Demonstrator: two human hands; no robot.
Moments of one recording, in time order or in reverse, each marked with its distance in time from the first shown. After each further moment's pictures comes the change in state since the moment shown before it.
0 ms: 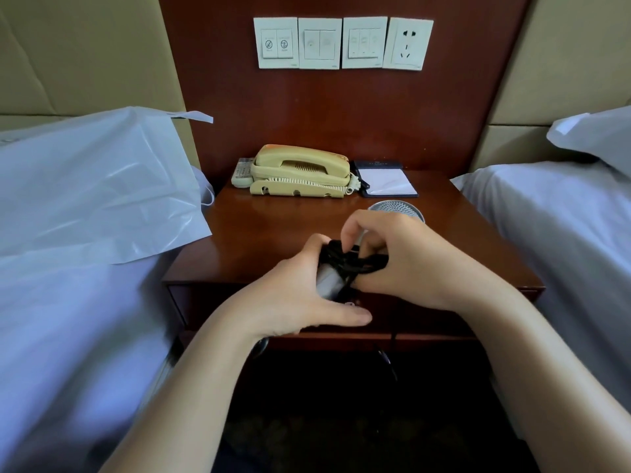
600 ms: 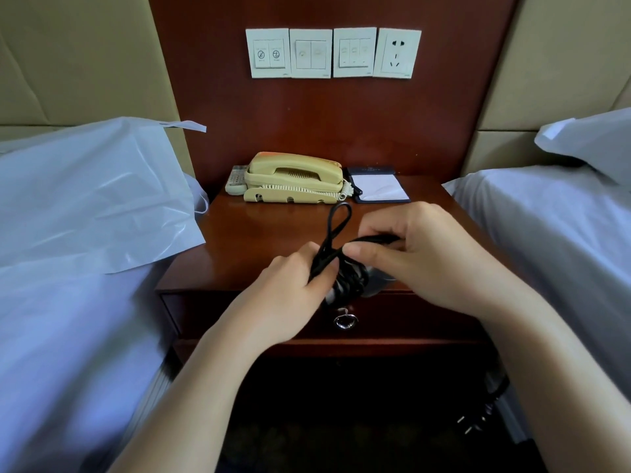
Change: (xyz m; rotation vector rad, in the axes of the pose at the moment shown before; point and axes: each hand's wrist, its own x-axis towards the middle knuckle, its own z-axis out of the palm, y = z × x) left_hand -0.002 0.011 0.005 0.188 0.253 0.101; right_hand -0.011 -0.005 -0.019 -0.071 0.166 -0.057
